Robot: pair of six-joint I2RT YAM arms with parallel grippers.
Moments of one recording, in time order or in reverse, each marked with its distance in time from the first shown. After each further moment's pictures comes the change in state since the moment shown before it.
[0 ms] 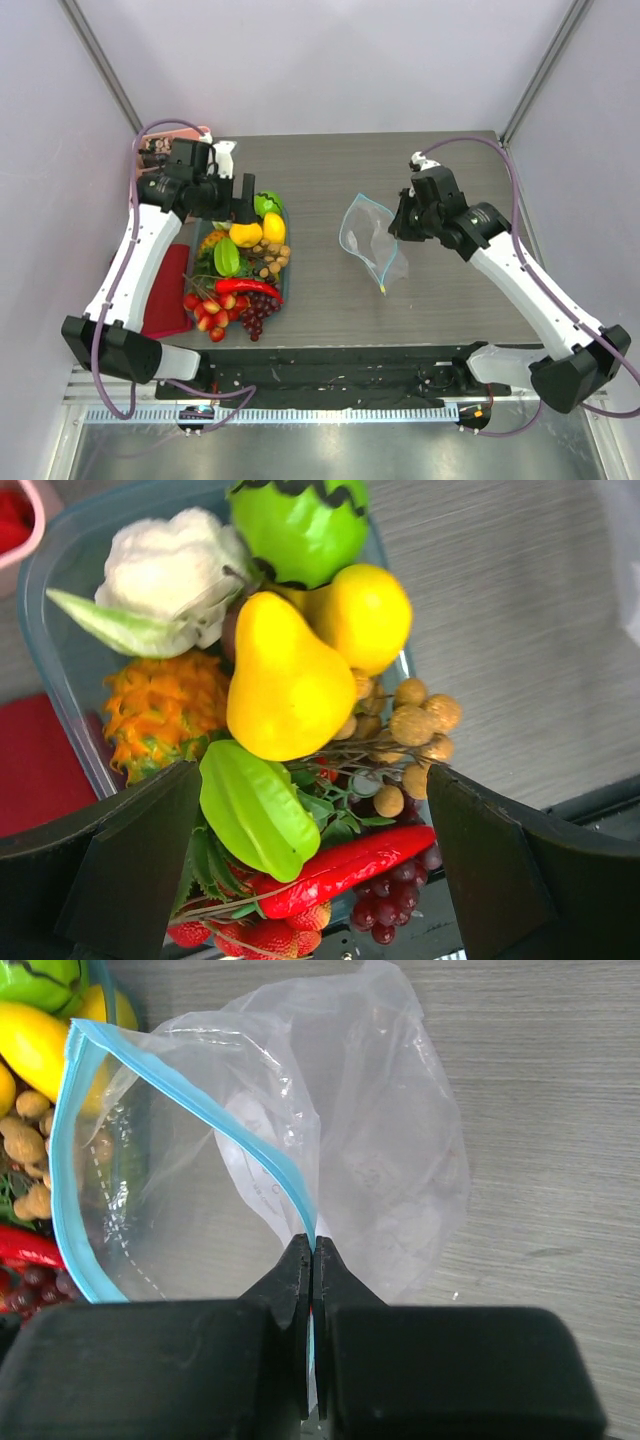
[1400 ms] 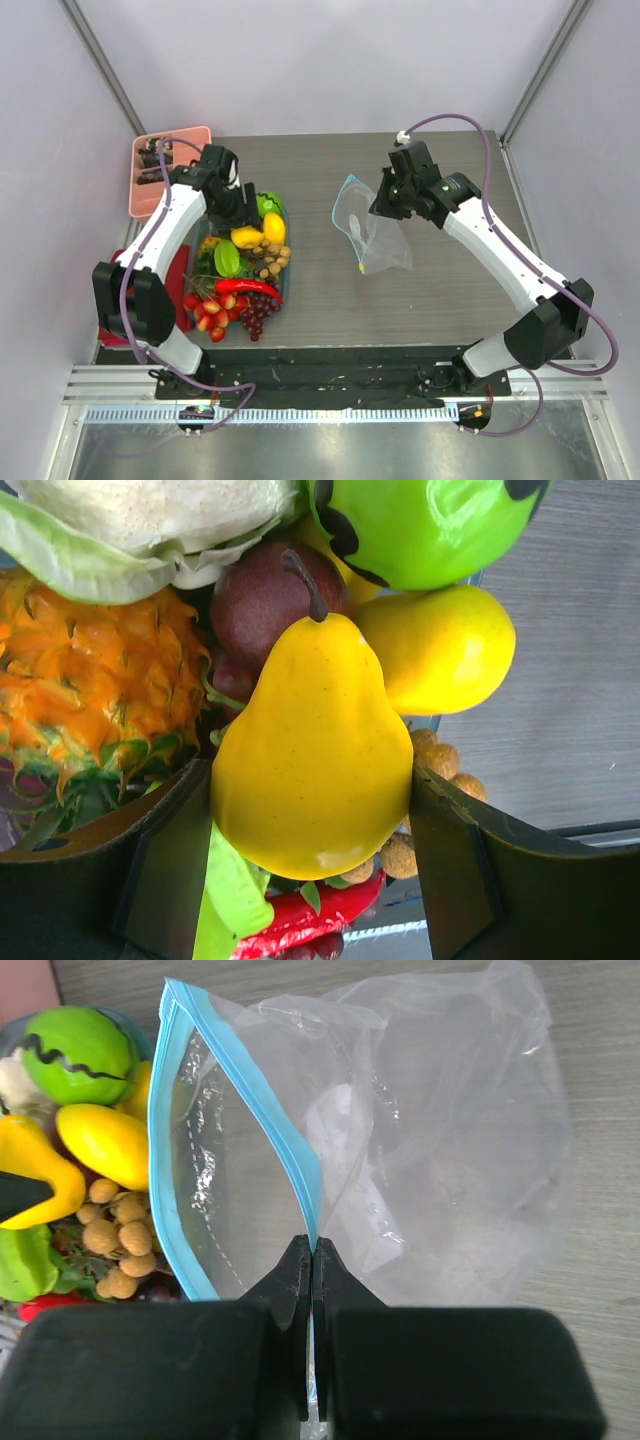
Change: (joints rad) left arm 0.001 0.239 -0.062 -0.002 -0.076 -0.378; right arm 0.000 0.261 0.195 0.027 -0.016 0.138
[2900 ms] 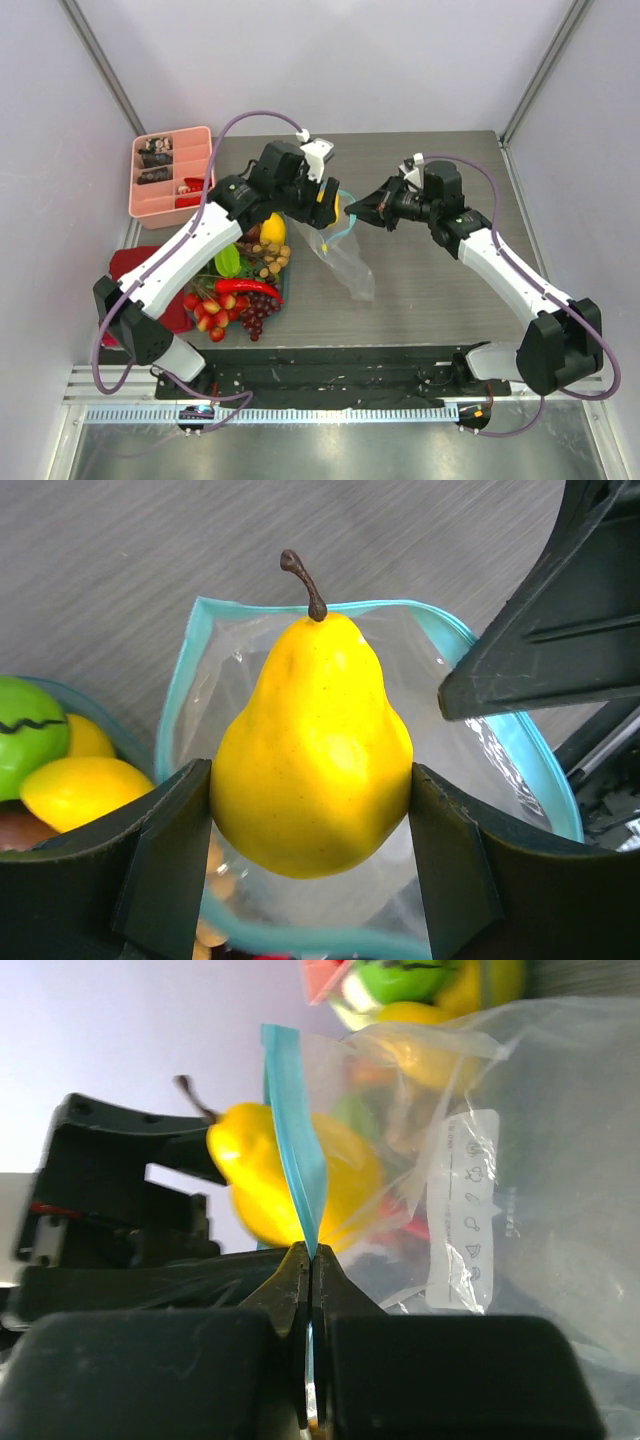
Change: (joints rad) left arm -0.484 -0.083 0.124 0.299 -0.019 0.236; right arm -0.161 -0.154 -0.432 0.662 -0.735 0.594
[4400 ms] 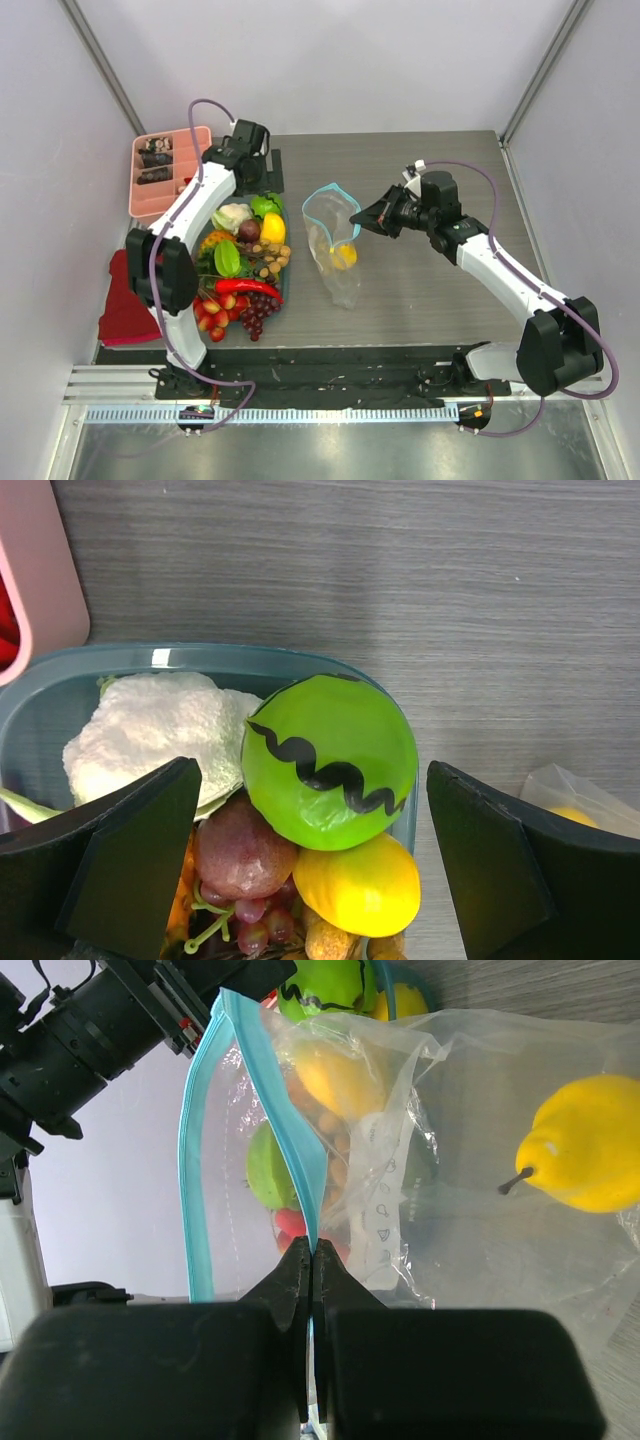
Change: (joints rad) left arm 0.369 0.323 0.141 -0.084 -0.256 -0.174; right arm 0.000 -0.001 -0.079 0.048 0.092 -0.145
